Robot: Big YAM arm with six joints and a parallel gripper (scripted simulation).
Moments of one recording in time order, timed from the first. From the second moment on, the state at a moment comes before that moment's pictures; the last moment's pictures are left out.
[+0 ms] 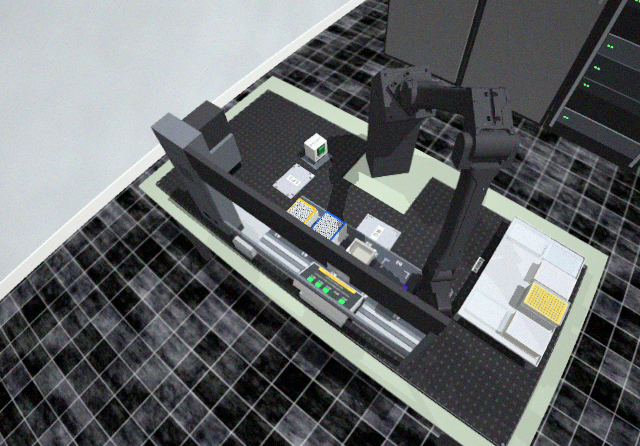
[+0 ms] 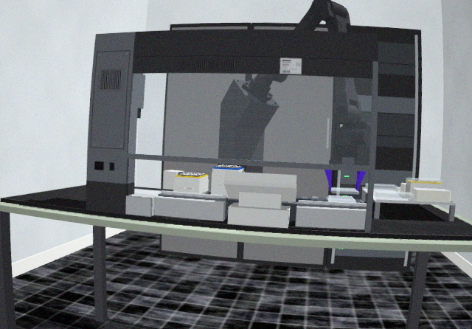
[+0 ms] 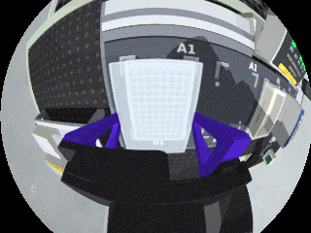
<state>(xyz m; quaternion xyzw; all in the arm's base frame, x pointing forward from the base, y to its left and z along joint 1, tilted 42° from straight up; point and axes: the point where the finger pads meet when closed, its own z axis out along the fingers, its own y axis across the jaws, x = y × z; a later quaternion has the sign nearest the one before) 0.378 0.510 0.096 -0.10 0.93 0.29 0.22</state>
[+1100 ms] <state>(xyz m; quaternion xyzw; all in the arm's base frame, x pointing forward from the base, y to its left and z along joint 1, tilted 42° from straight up) 0.361 0.482 0.130 -0.10 0.93 0.28 0.22</state>
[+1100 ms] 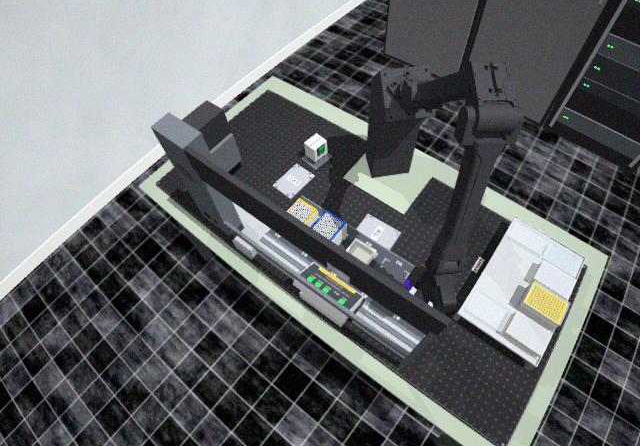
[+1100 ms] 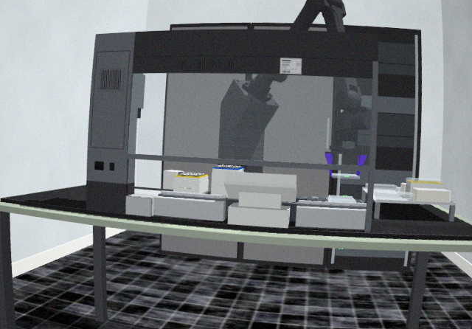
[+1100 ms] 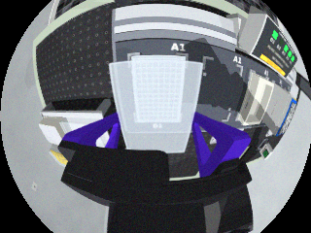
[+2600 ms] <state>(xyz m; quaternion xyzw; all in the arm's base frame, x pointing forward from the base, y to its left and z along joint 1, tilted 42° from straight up) 0.337 0.443 0.180 -0.10 0.93 0.28 0.22</state>
